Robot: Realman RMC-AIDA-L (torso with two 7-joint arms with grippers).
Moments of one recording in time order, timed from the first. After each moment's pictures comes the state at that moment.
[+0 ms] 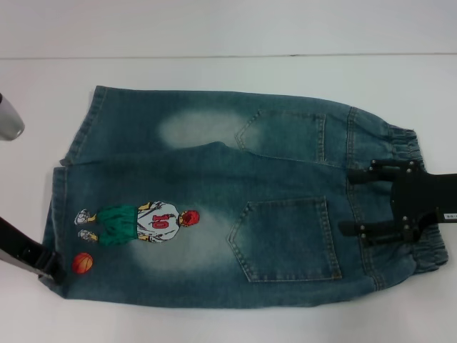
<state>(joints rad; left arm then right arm) -0.62 -2.09 0.89 1.08 2.86 1.75 -2.48 0.42 2.09 -0.78 -0.95 -2.11 -1.64 1.29</state>
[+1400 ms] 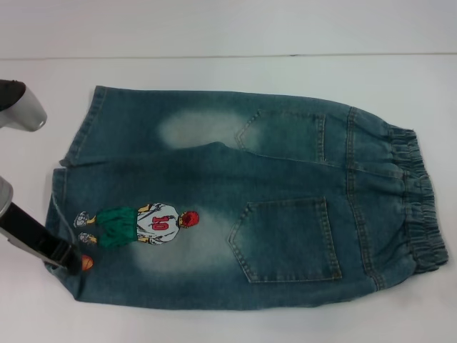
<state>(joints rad) -0.66 -2.11 0.91 1.06 2.86 1.75 -2.45 0.58 2.08 -0.76 -1.25 -2.90 -1.92 1.88</state>
